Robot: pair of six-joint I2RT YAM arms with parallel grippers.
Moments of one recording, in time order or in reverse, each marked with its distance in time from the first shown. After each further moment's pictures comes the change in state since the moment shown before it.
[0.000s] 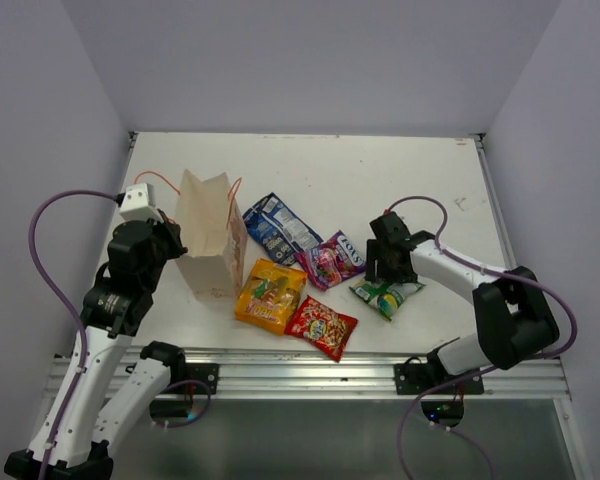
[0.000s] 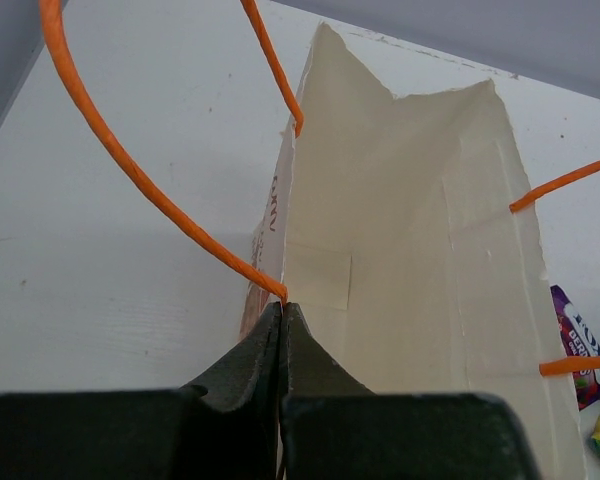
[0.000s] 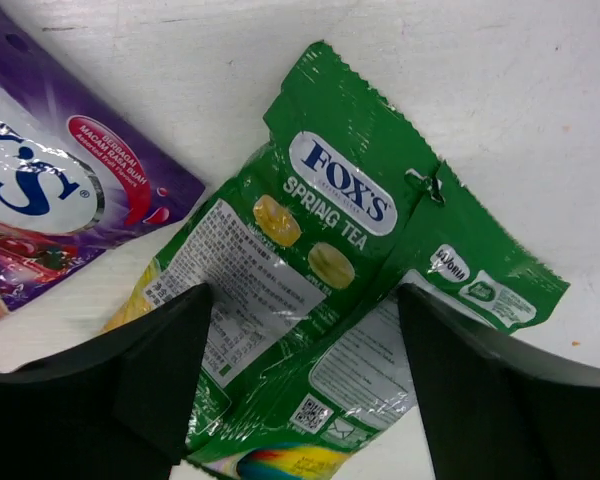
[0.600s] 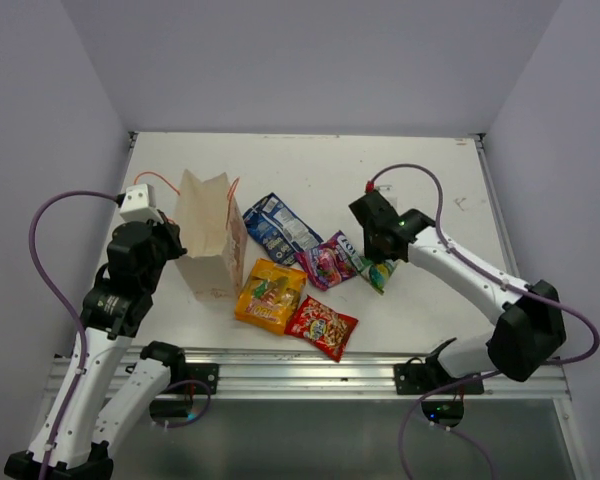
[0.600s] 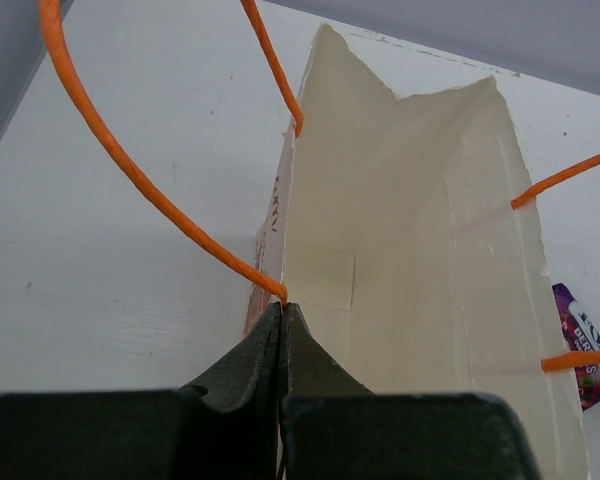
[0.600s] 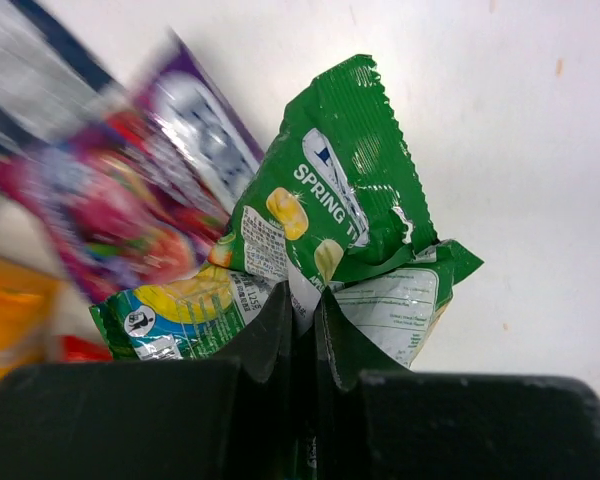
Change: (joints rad) left arm 0.000 -0.008 -0.003 0.000 0.000 0.014; right arm 0.175 -0.045 0.270 -0.253 0.185 0.042
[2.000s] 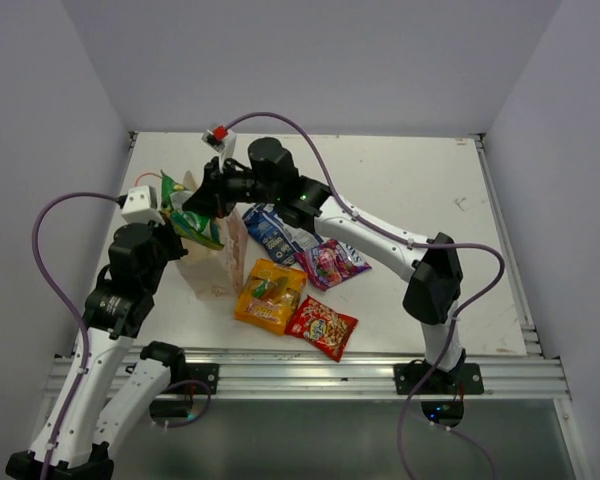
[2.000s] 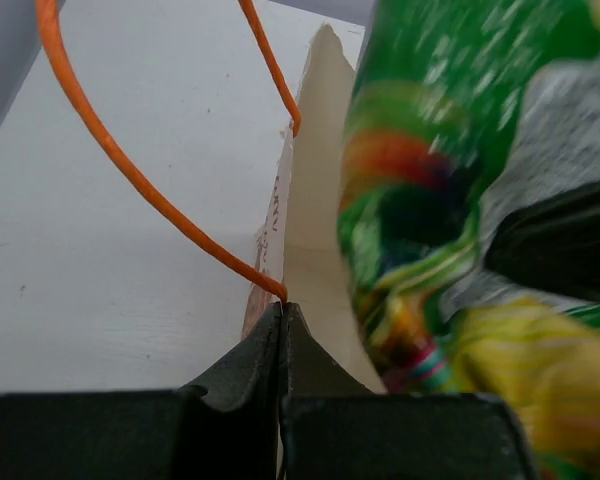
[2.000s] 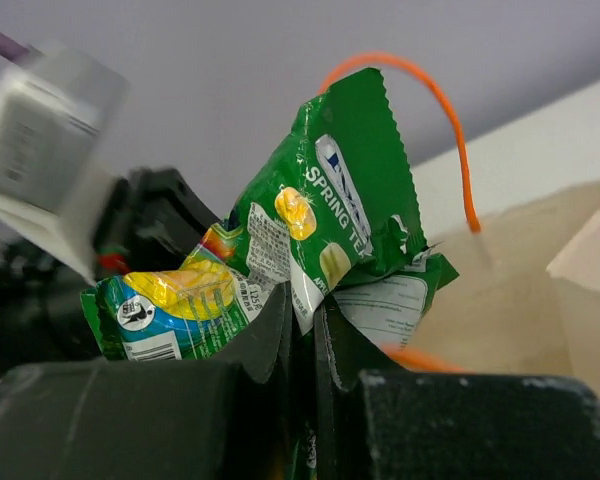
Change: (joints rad) left arm 0.002 -0.007 -0.030 0.028 0.016 0.008; right arm 0.330 0.570 0.877 0.789 -0.889 -0.116
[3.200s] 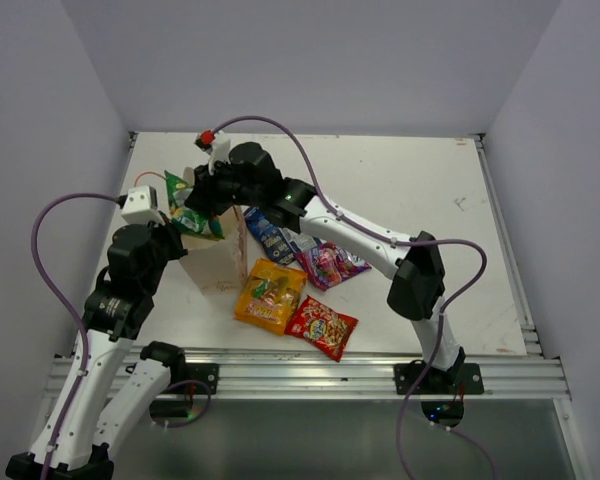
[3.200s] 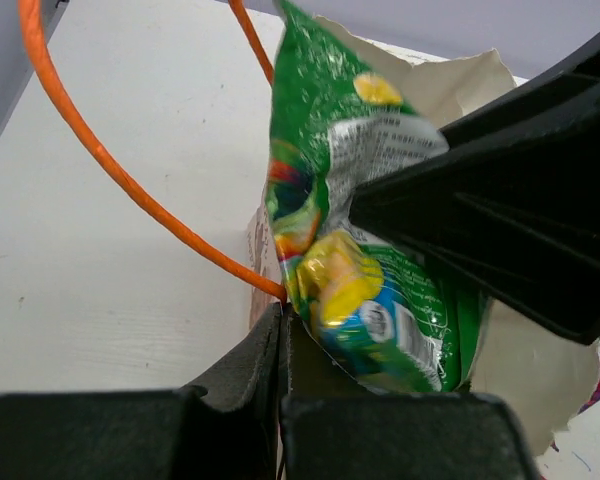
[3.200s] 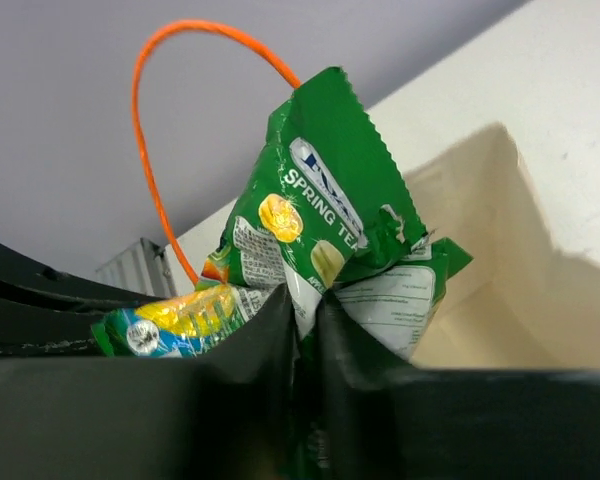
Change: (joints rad) left arm 0.000 -0.011 -0.002 0.015 0.003 0.011; right arm 0.025 0.117 0.124 -0.163 0.247 -0.072
